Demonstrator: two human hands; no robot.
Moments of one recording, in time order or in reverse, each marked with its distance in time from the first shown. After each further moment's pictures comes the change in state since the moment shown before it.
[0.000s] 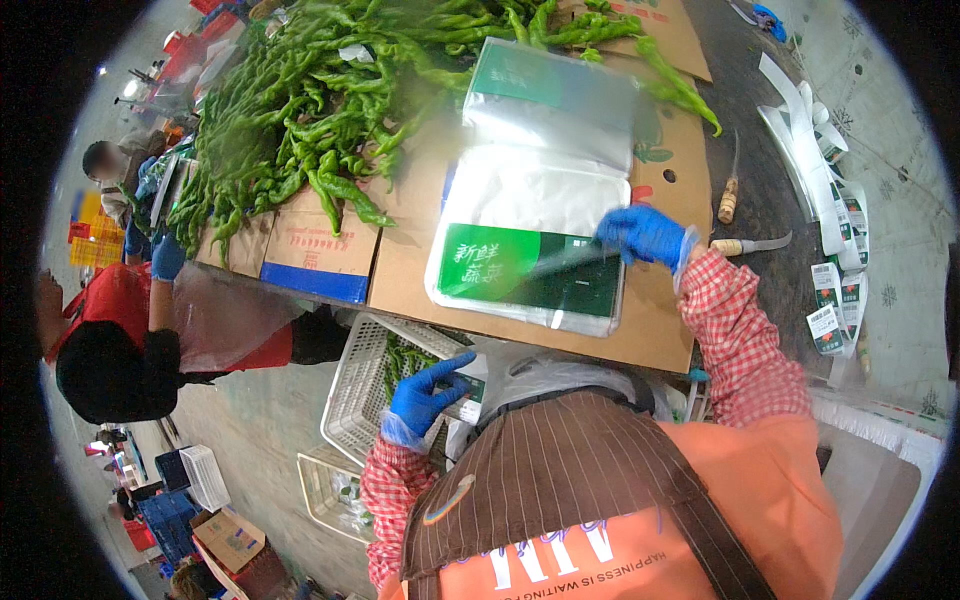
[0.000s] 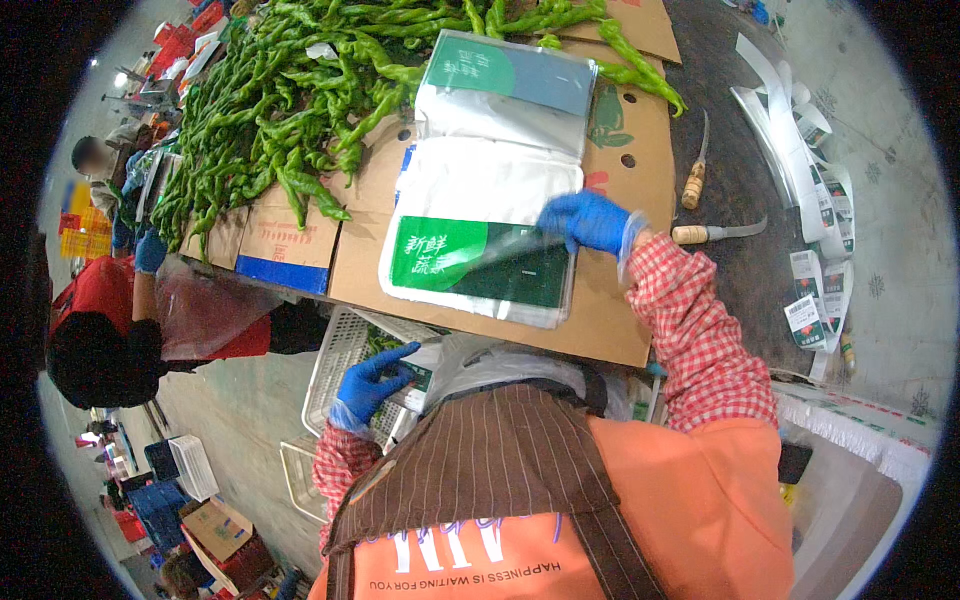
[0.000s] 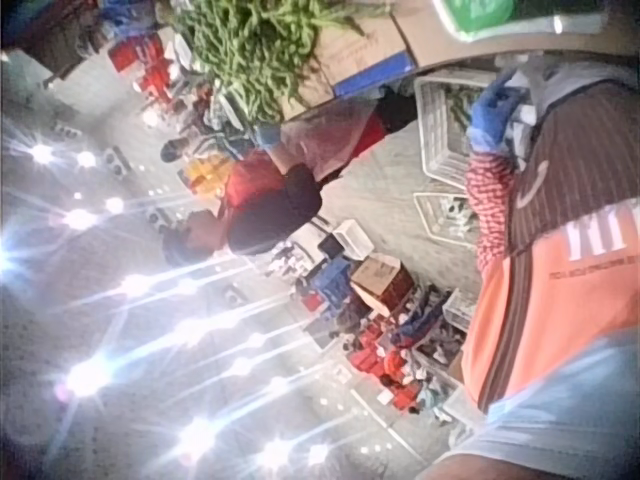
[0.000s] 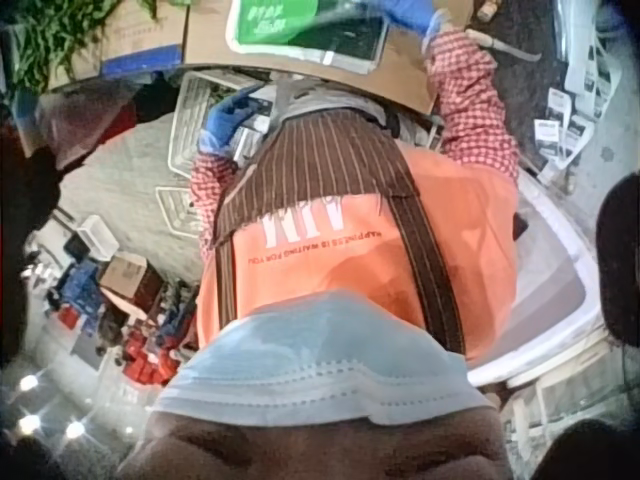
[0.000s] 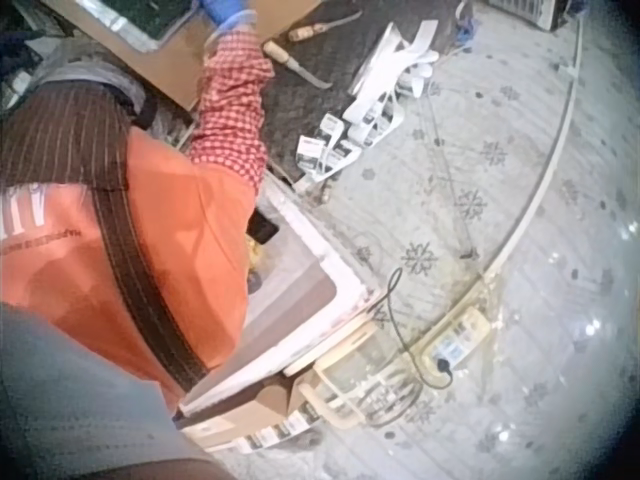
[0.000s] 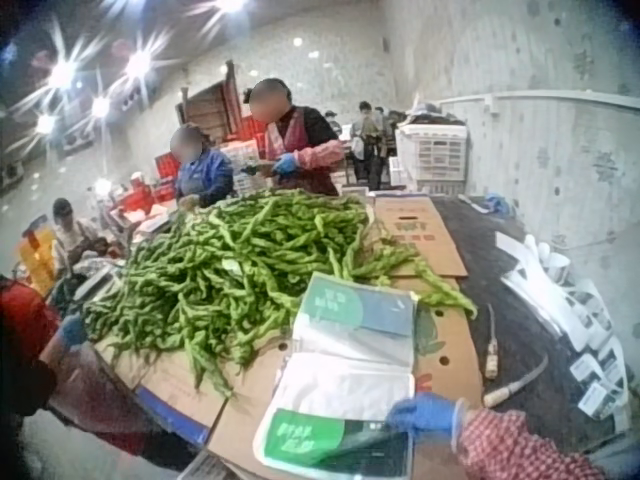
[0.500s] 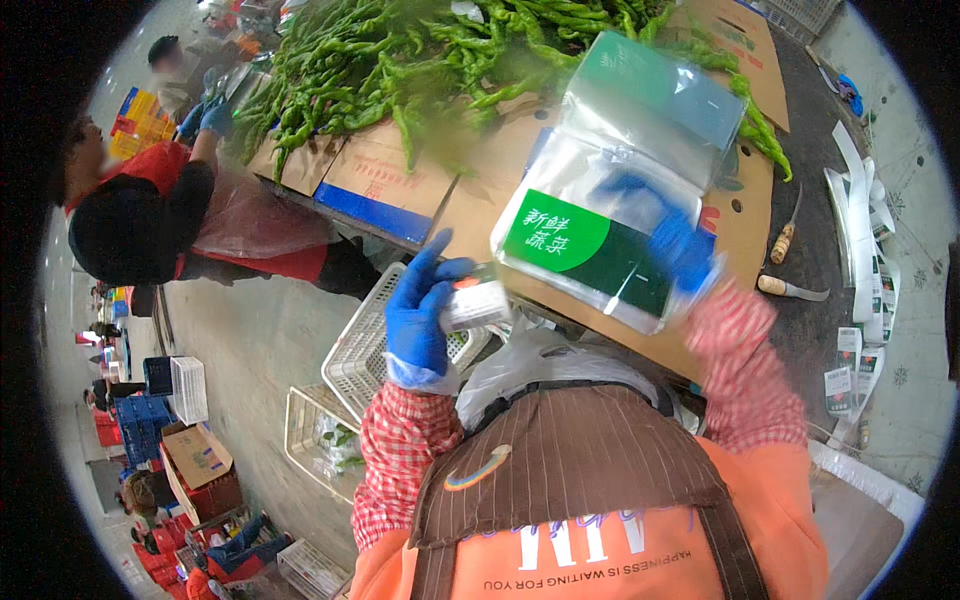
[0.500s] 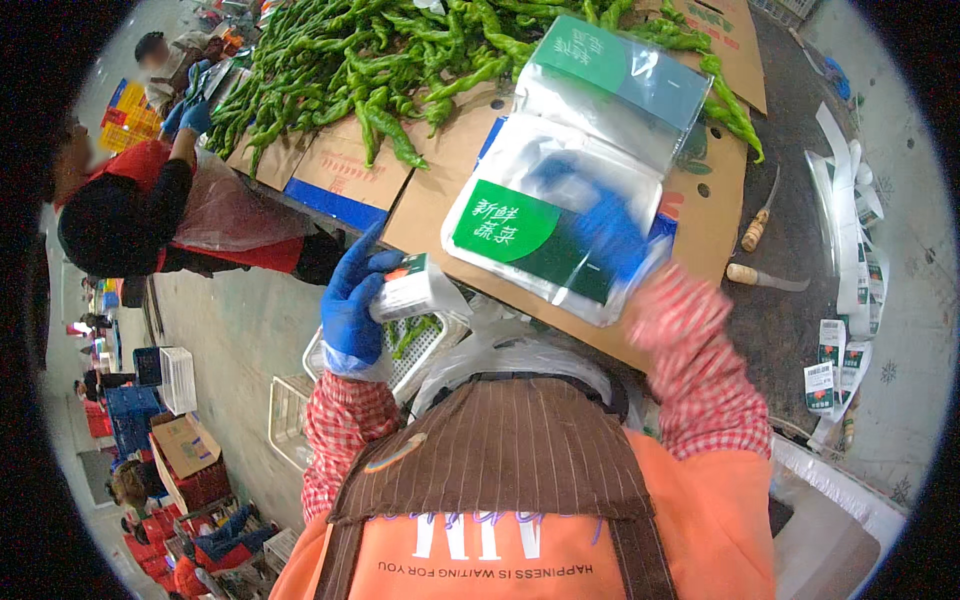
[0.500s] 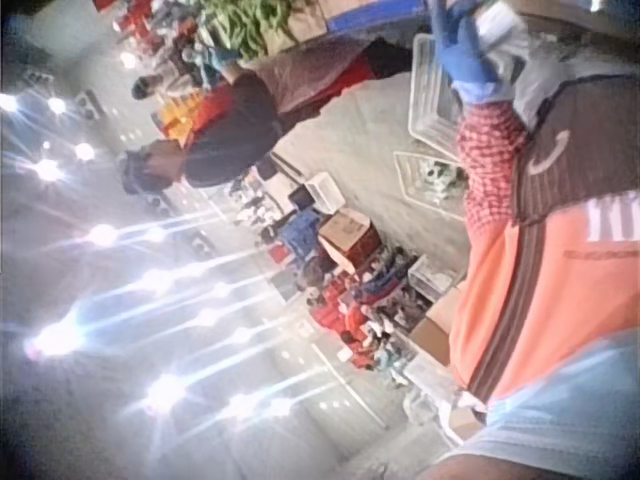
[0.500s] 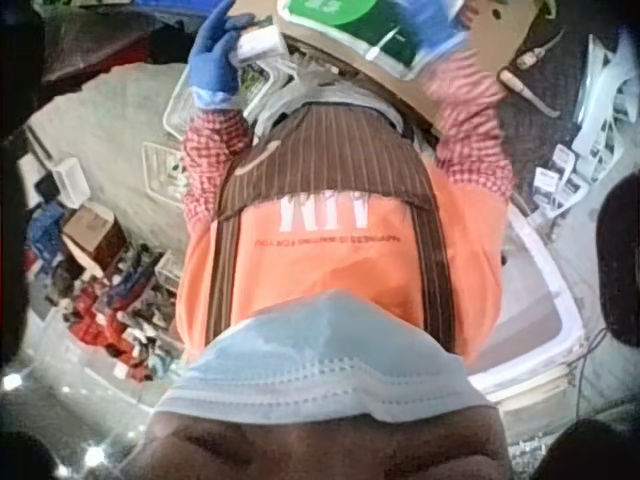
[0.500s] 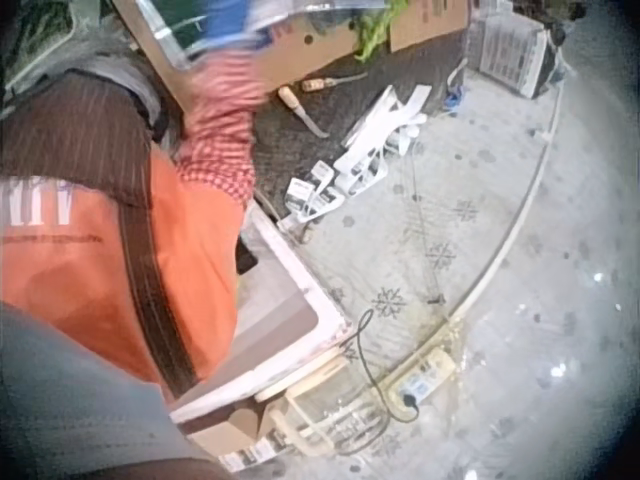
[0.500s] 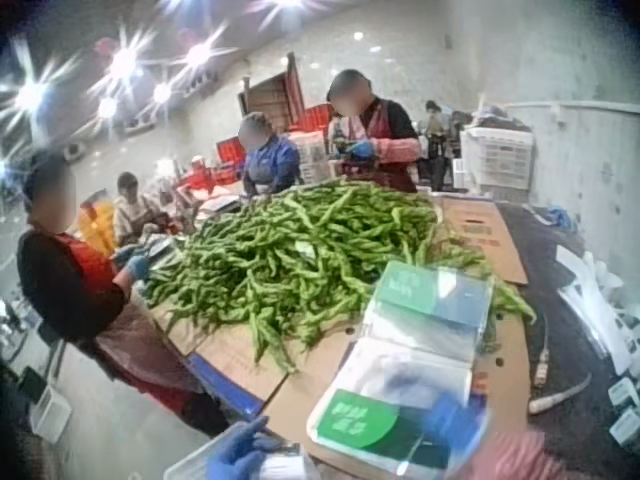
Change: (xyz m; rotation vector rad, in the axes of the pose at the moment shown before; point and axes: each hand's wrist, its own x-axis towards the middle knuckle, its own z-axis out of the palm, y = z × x) left_hand -0.009 0.050 -0.005 -0.580 0.508 0.476; right_hand 0.011 -0.074 0.064 0.354 0.100 -0.445
